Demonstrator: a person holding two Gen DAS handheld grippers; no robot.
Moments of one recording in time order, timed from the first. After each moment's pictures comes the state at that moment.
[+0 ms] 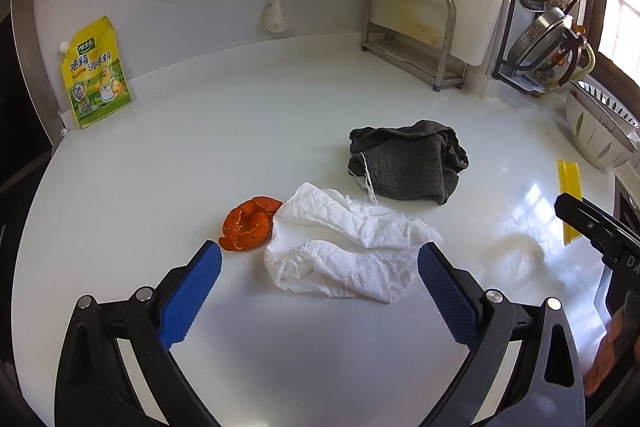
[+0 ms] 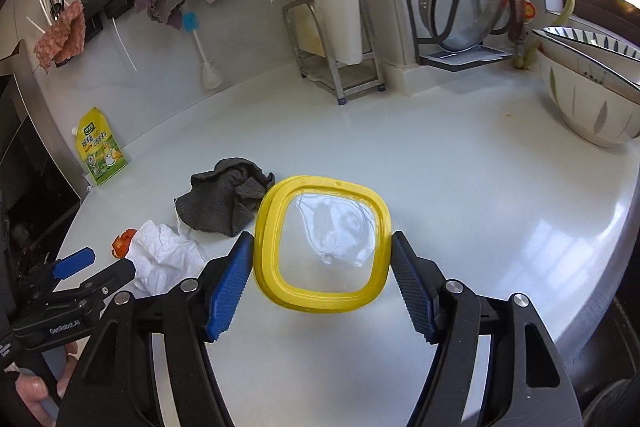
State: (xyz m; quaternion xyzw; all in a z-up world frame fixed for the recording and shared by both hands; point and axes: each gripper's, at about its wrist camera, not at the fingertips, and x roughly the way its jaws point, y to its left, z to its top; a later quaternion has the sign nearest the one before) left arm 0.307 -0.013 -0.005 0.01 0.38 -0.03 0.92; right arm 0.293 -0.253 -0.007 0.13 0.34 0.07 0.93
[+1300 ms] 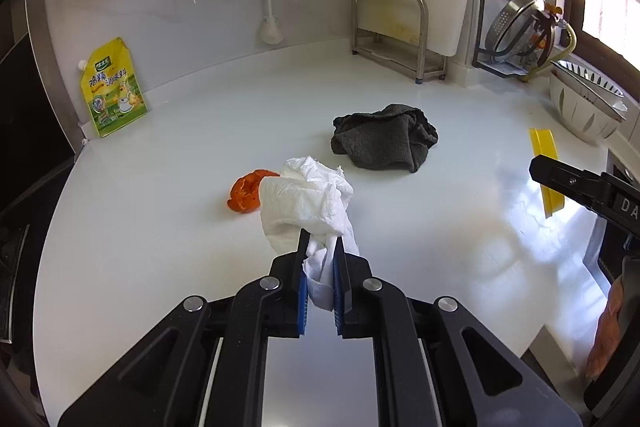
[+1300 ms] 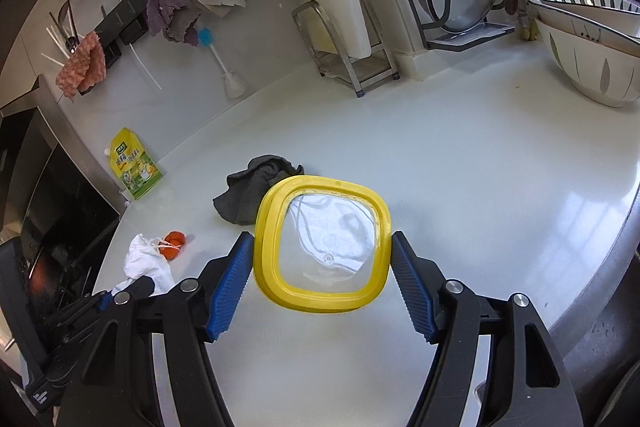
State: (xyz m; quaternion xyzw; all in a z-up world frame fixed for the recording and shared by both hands) left arm 0.245 -0.022 0.005 0.04 0.36 -0.02 0.93; right arm 0.268 -0.245 -0.002 0.17 0.33 0.13 0.92
